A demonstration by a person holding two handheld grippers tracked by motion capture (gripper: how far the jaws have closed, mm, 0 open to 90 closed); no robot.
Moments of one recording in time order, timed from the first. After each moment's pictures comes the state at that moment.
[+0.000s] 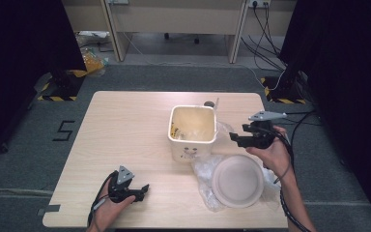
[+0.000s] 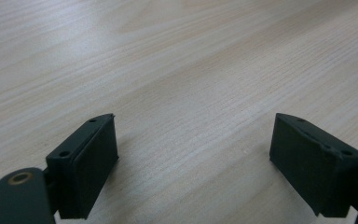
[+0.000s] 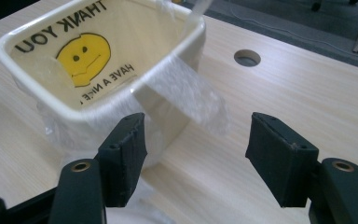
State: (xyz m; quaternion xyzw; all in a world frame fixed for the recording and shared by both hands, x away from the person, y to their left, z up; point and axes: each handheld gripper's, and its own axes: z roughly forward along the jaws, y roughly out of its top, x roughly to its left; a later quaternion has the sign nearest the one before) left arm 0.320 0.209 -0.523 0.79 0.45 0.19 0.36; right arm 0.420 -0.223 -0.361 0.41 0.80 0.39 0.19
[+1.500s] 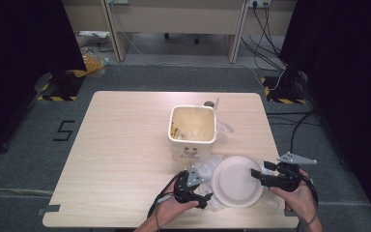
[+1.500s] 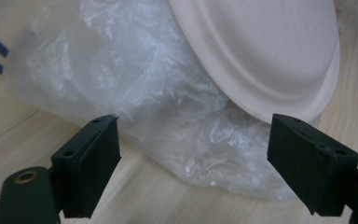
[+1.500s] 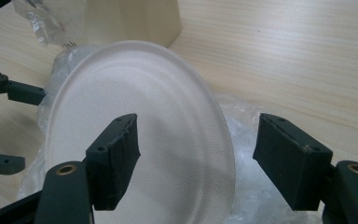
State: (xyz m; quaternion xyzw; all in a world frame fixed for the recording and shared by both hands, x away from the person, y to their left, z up) left arm 0.325 0.018 -0.499 0.85 0.30 0.11 0.41; right arm 0.341 -0.302 -0.443 0.47 0.76 0.42 0.14
